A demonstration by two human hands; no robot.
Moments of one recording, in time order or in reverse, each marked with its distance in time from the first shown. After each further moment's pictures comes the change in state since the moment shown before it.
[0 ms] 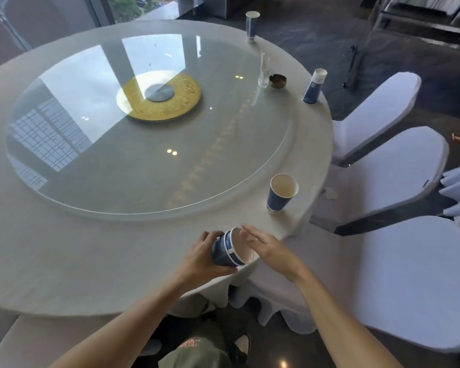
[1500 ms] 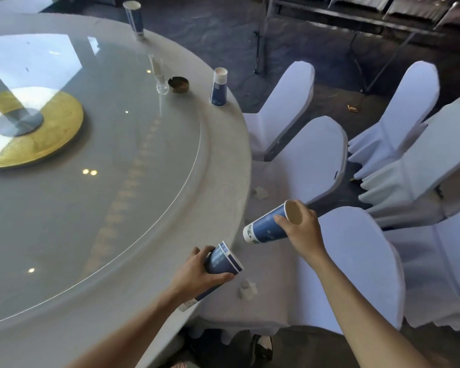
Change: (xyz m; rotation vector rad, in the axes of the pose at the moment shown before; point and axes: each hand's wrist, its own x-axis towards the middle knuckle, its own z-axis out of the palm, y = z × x) left_hand 0.184 0.086 0.122 0.030 -0.308 0.086; right_hand -0.006 0.087 -0.250 0.038 0.925 0.247
